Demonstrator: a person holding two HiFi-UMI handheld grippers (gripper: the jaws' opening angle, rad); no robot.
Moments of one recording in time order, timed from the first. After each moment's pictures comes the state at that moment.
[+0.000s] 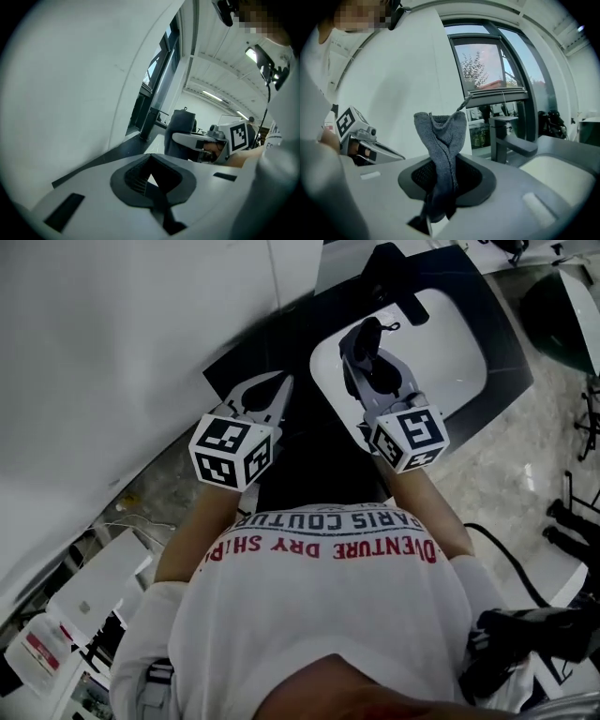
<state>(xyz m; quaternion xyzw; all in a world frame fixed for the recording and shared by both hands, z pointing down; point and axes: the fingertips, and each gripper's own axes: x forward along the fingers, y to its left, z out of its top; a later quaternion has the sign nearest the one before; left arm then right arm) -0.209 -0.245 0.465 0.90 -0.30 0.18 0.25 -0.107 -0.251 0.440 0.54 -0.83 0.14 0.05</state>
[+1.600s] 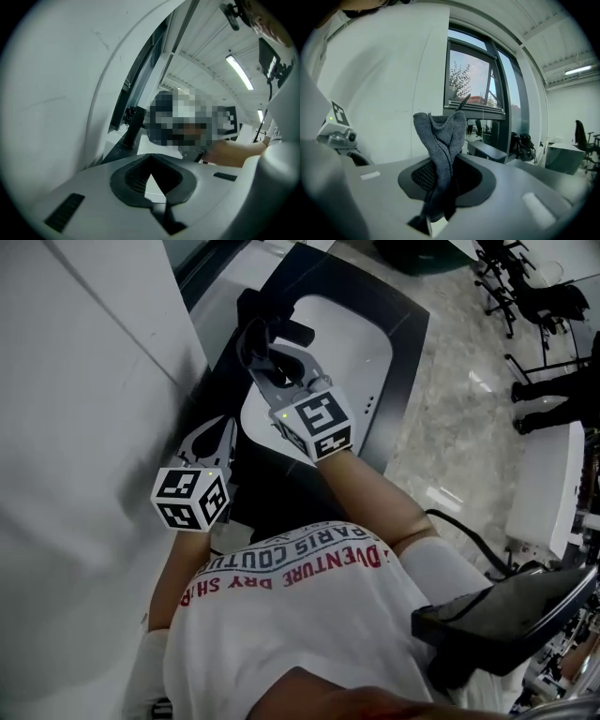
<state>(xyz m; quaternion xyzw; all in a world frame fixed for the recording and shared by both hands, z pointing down) -0.115 -0.256 0.467 0.95 -0.12 0.18 0.23 -0.026 -0.290 0.409 0.69 -0.72 0.06 0.08</state>
